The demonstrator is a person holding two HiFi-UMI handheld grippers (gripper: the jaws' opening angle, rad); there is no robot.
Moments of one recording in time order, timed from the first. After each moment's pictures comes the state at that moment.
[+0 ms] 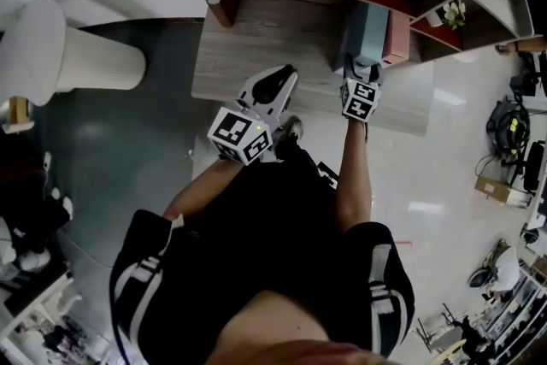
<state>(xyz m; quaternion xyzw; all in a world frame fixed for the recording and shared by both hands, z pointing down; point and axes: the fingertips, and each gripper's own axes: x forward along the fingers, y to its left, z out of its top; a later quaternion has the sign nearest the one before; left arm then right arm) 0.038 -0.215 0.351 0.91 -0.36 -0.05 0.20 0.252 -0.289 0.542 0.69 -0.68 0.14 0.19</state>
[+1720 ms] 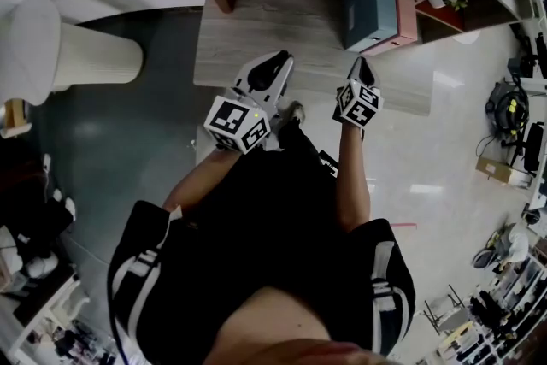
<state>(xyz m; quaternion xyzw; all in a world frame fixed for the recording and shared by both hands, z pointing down) 0.002 -0.205 0.352 0.92 -0.35 -0.05 0.19 0.223 -0.220 0.517 0.74 -0.62 0.22 0.13</state>
